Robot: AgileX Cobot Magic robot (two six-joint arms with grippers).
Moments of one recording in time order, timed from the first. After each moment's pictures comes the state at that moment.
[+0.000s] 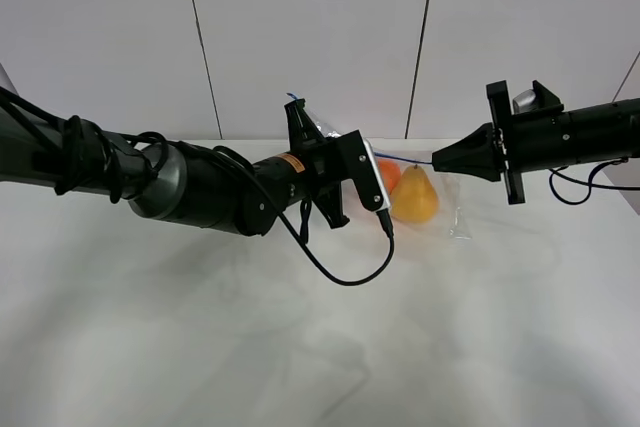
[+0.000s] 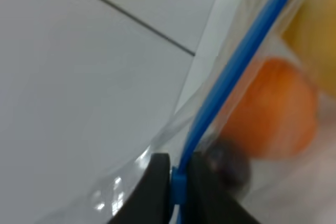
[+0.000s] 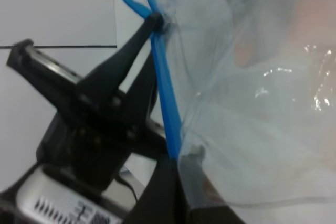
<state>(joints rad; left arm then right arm) -0.67 2.07 -1.15 -0.37 -0.58 1.28 -0.18 1.81 -1.06 1.29 1.17 -0.69</state>
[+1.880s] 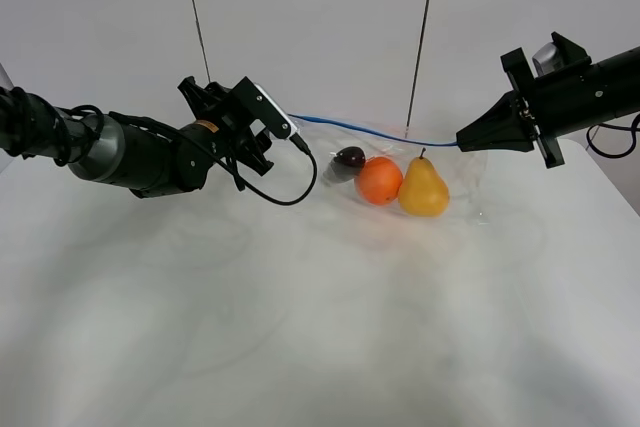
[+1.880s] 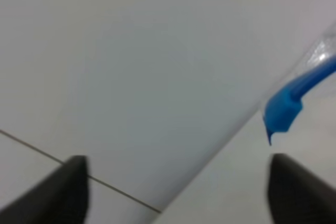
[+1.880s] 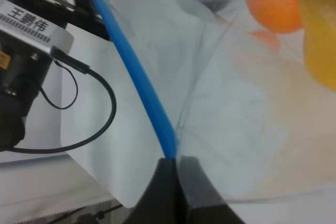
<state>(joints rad) -0.41 2.07 -1.15 -0.44 -0.66 1.11 -0.18 1.74 -1.24 1.03 1.21 -0.53</state>
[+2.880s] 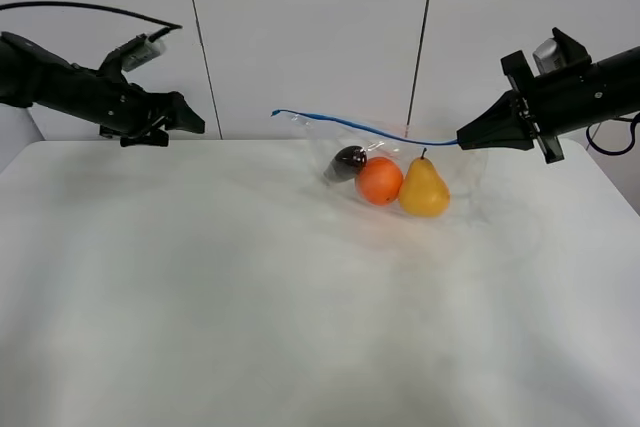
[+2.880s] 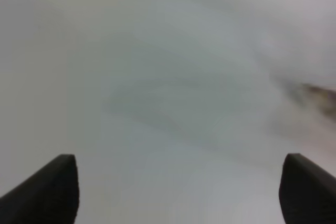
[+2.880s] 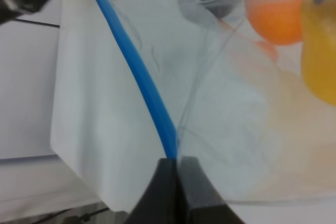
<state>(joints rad) 0.10 2.07 -1.52 -0.90 0.66 0.76 -0.18 1.74 -1.24 1.03 1.18 -0.60</state>
